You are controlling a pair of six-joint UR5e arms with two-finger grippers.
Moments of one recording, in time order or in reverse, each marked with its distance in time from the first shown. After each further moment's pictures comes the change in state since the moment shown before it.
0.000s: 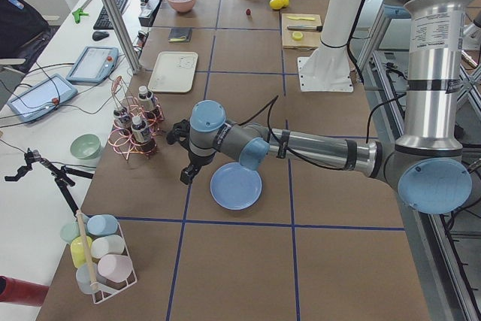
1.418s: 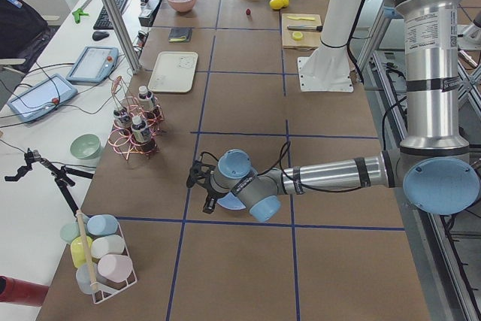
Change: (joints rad) left arm 0.213 0.105 0.293 -0.634 0.156 -0.652; right arm 0.000 -0.044 -0.021 0.139 -0.006 0.000
